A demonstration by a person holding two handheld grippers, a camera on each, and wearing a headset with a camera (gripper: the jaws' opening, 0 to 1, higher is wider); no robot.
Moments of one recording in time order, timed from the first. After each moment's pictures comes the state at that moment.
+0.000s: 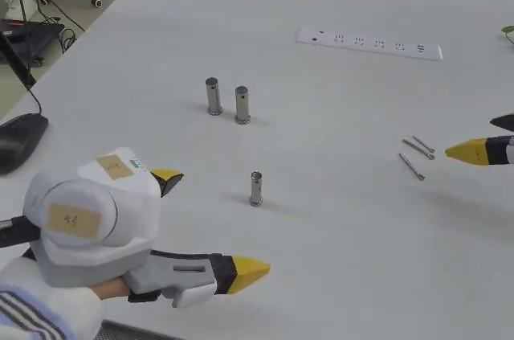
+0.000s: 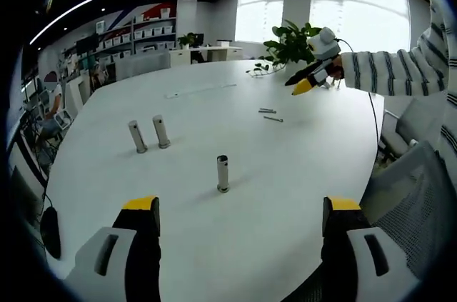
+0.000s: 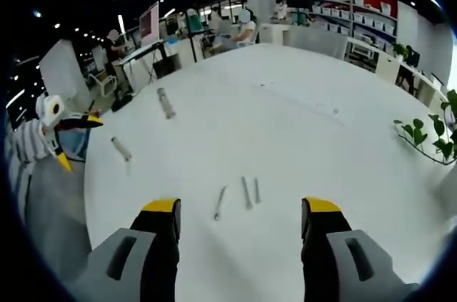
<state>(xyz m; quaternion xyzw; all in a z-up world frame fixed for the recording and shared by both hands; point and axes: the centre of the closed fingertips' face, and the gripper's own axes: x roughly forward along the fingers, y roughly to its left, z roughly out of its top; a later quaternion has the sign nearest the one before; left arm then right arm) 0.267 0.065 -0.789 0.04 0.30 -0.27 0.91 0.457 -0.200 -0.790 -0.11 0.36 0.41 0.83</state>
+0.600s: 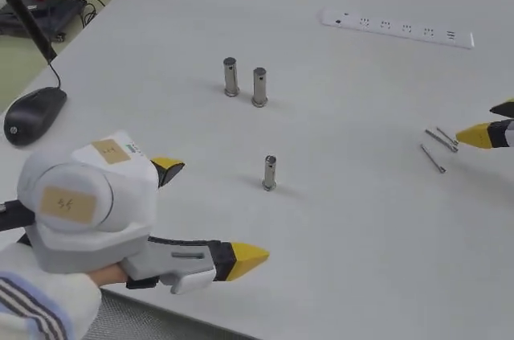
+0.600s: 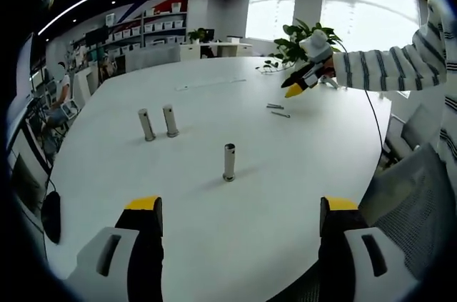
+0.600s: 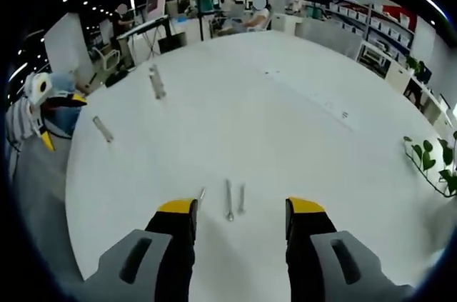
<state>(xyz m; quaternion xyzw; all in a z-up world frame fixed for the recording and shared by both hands) 0.257 0.072 -0.795 0.03 0.31 -0.25 0.92 0.480 -0.188 -0.816 -0.19 0.37 0.42 0.81</state>
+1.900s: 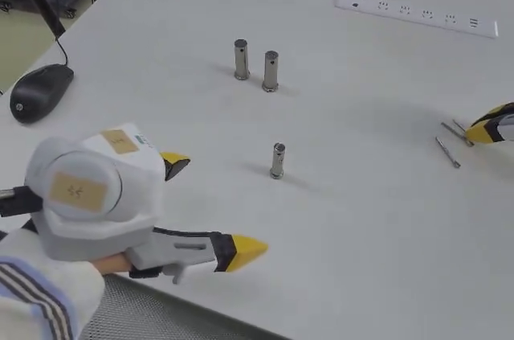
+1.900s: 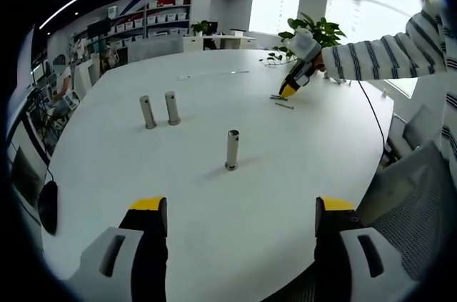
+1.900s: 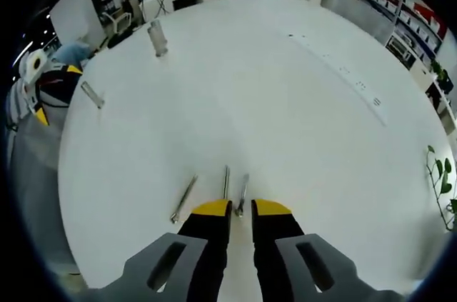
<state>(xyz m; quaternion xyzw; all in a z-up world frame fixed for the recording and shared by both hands) 0.254 0.076 -0.809 0.03 0.33 -0.24 0.91 0.474 -0.180 -0.856 -0.26 0.45 0.44 0.73</state>
